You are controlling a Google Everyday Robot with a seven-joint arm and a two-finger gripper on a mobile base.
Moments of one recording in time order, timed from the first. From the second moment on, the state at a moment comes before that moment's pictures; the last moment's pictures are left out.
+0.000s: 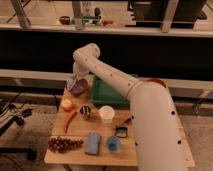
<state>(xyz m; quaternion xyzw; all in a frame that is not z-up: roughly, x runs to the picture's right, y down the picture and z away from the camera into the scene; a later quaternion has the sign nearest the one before) -0.171 -0.081 0.895 -0.10 -0.22 -0.26 0.93</state>
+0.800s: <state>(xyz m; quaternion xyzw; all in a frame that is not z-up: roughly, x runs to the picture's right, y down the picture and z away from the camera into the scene) -0.201 -0.081 0.930 -0.11 -0.25 -0.27 0.92</state>
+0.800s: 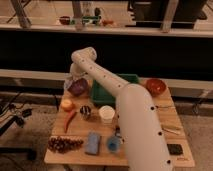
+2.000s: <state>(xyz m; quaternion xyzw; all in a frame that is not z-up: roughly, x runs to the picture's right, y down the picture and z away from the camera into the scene) -0.163 -0.089 0.943 -0.11 -0.23 -0.27 0.93</state>
